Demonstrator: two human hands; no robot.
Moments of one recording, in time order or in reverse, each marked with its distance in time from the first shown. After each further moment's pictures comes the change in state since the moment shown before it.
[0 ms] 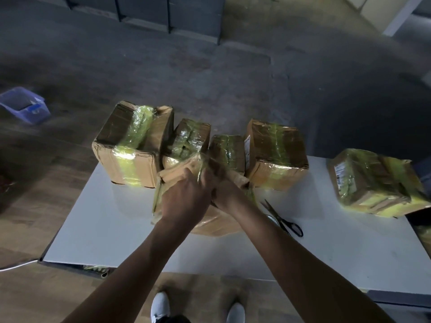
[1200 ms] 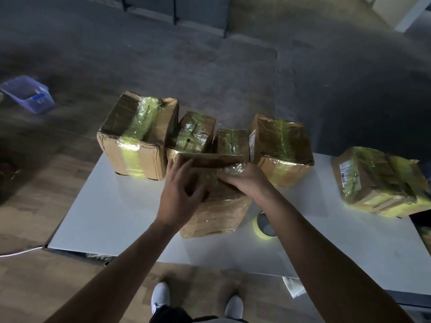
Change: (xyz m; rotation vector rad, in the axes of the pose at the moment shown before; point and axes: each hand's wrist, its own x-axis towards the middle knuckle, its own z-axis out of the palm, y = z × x) left_hand 0.001 -0.046 0.020 -0.525 0.050 0.229; right_hand 0.015 0.031 -0.035 0.156 0.119 0.021
